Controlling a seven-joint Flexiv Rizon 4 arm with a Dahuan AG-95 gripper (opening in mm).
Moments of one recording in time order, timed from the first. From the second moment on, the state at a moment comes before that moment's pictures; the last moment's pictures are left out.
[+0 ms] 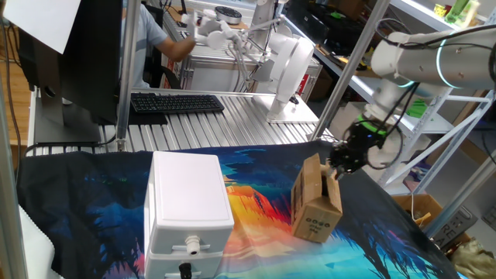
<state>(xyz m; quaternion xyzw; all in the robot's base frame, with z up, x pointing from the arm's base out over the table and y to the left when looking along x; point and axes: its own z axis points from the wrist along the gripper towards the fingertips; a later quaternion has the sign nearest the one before) 0.554 -0.230 0.168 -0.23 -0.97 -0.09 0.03</state>
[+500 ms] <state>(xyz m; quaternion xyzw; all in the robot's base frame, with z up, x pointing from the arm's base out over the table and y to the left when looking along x) 0.553 -0.212 0.173 -0.30 -0.95 -0.07 0.03</state>
